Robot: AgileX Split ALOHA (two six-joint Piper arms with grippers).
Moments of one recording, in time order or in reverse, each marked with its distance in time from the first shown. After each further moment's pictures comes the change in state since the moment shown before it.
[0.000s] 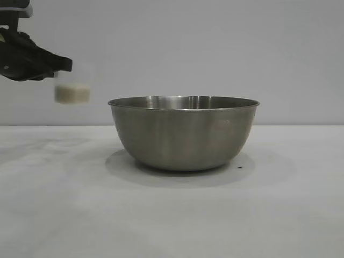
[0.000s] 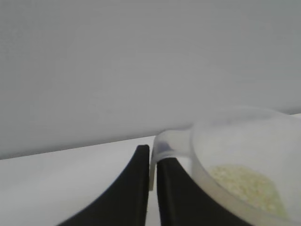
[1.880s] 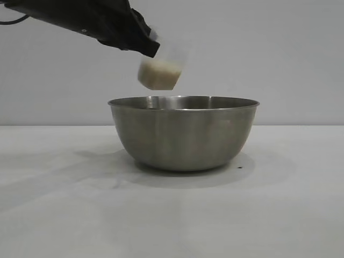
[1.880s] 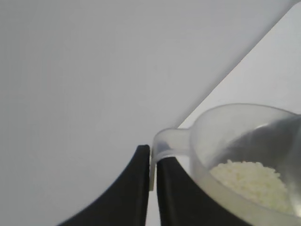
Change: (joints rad) left arm -0.362 -0.116 0.002 0.047 0.083 0.452; right arm 0.000 0.000 0.000 0.000 0.000 0.000
